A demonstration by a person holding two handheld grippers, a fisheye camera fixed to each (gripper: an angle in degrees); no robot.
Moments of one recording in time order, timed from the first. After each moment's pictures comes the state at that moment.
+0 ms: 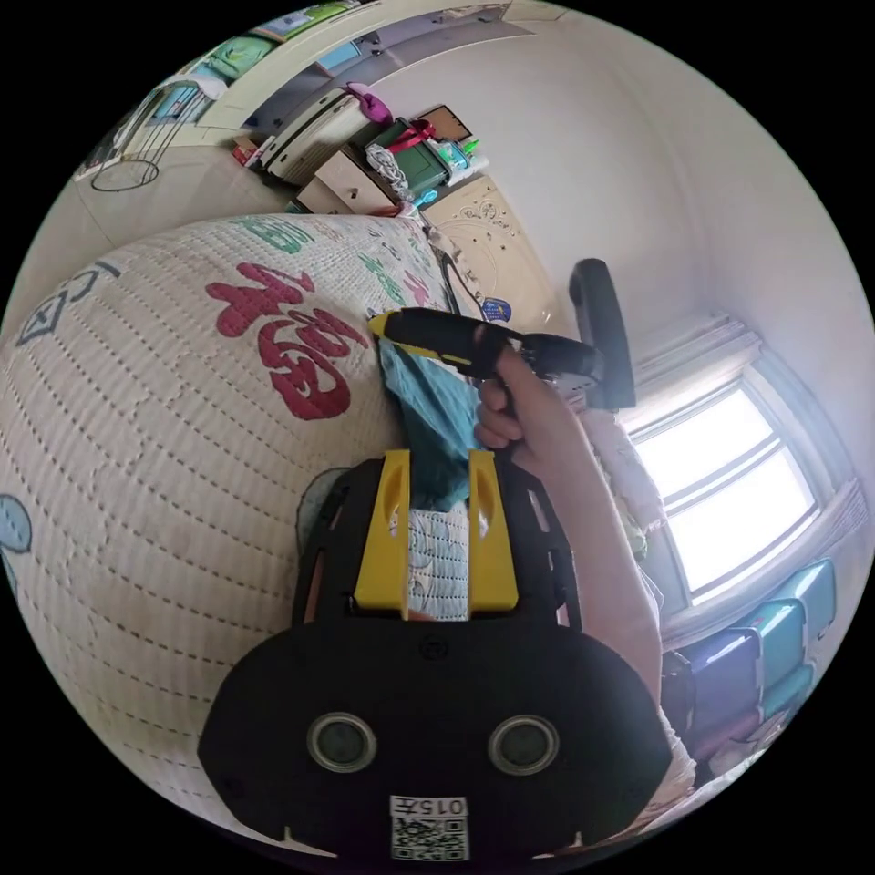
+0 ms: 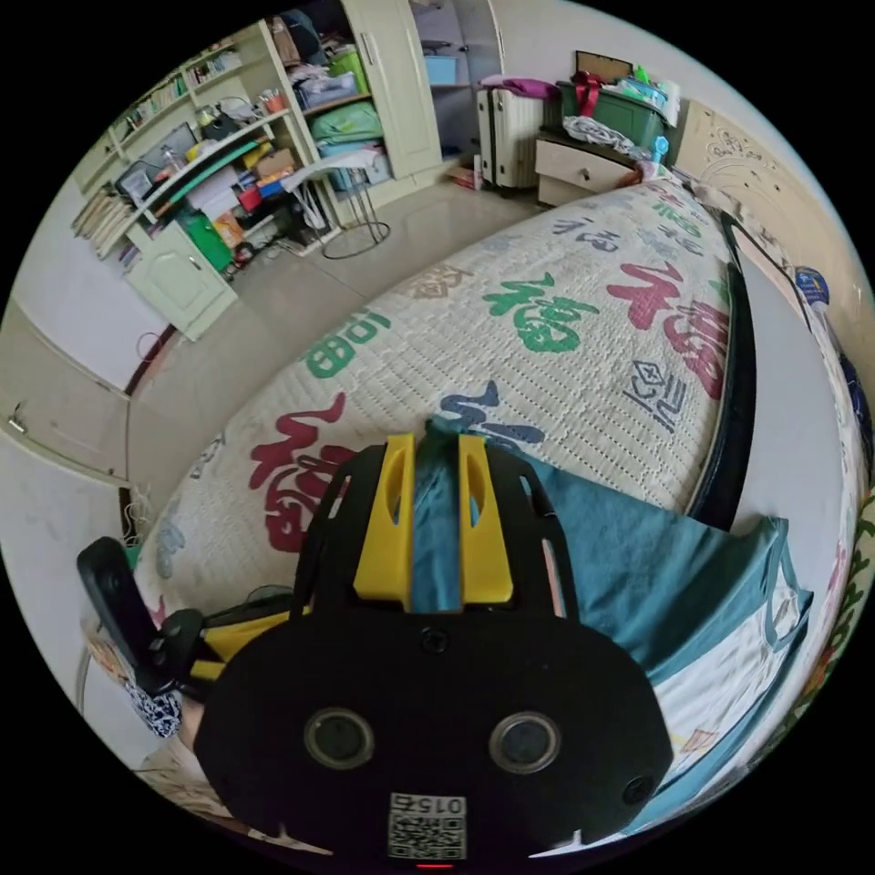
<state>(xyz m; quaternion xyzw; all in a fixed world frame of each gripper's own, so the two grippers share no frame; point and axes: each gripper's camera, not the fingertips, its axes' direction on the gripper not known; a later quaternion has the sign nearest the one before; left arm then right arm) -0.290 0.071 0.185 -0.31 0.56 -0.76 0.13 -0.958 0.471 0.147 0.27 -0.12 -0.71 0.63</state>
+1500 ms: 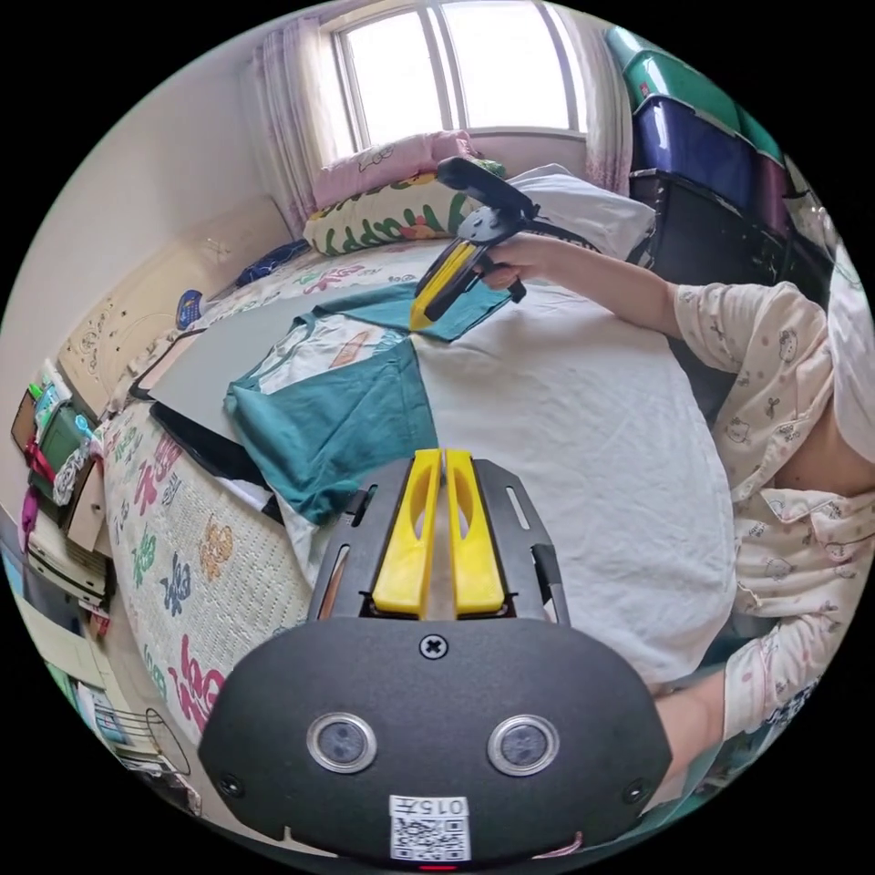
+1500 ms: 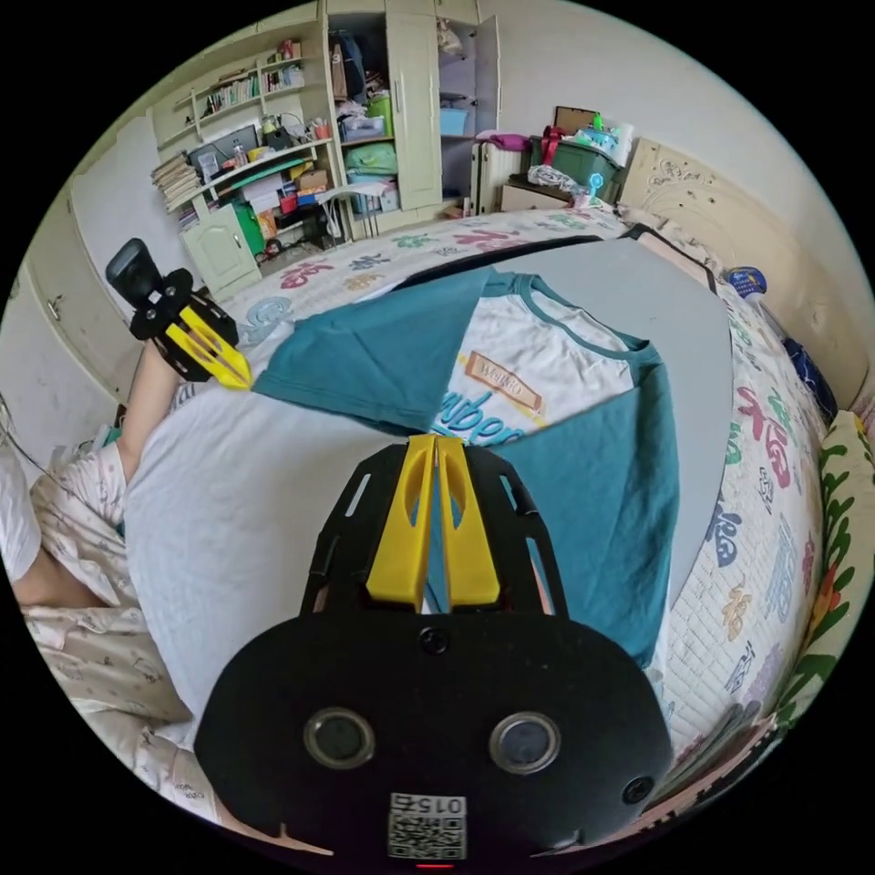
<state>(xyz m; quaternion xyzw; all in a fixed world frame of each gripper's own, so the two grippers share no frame) -0.257 -0.215 -0.198 0.08 0.78 -0.32 0.53 -0.508 0.217 0.148 0.34 -0.15 -0.73 0.57</state>
